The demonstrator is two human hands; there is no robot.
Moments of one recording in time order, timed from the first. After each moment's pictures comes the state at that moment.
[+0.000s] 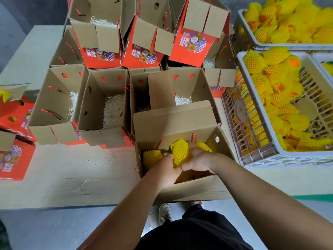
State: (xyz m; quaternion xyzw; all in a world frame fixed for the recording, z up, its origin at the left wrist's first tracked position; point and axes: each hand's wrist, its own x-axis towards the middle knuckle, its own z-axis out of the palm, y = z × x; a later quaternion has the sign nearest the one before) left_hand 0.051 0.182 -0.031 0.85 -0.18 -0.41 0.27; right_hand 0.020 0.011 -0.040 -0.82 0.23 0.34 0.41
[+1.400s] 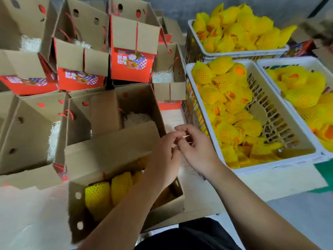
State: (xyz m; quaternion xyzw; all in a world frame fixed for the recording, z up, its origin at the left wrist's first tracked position) left_hand 0.041 -0.002 0.008 0.79 -0.31 -0.18 0.50; right_hand -0.012 -0.123 0.026 -0.81 0.22 -0.14 0.52
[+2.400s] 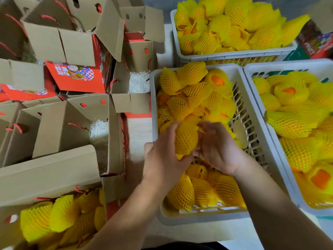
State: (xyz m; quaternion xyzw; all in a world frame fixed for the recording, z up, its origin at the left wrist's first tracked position) left_hand 0.025 -0.208 0.021 0.89 -0.26 -0.08 0.35; right_hand -0.016 -0.382 0.012 -0.41 0.30 0.10 0.86
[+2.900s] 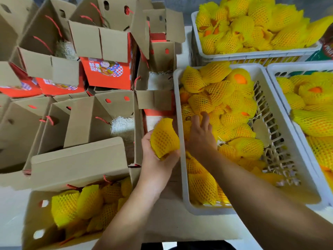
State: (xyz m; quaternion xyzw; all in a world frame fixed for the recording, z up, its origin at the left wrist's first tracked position) left_hand 0.026 -0.125 0.017 0.73 -0.02 -0.18 0.66; right_hand 0.045 -0.295 -0.055 -0.94 0.25 0.01 0.21
